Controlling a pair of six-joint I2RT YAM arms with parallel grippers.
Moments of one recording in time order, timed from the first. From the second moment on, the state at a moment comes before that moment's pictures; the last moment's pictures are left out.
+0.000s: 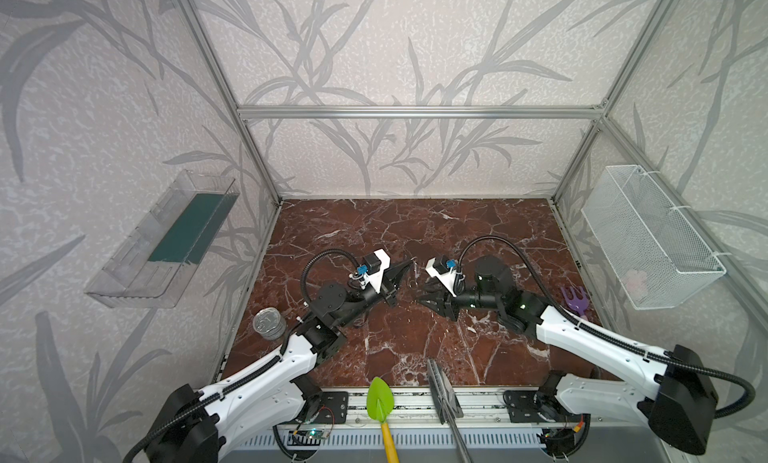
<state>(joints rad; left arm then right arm) -0.71 0.93 0.48 0.67 0.21 -0.06 0.80 1.18 0.77 0.00 -0.50 0.03</state>
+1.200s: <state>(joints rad) -0.71 0.93 0.48 0.68 0.22 -0.07 0.81 1.24 0.75 0.03 -0.53 0.05</state>
